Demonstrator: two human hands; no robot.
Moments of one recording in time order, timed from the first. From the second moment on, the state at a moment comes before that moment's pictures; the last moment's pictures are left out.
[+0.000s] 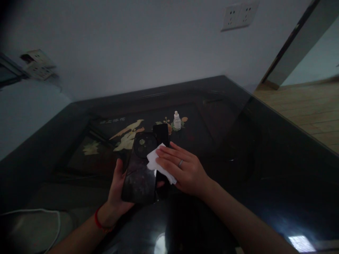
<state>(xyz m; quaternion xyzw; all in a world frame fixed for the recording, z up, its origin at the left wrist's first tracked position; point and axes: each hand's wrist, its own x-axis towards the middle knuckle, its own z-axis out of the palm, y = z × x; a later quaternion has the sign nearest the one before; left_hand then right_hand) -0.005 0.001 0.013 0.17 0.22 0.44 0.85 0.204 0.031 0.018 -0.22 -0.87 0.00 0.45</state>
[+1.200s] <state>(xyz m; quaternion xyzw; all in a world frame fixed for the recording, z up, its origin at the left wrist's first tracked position) 0.002 -0.004 0.006 0.09 0.35 0.40 0.84 0.169 0.002 0.009 -0.16 -0.93 -0.02 0.34</state>
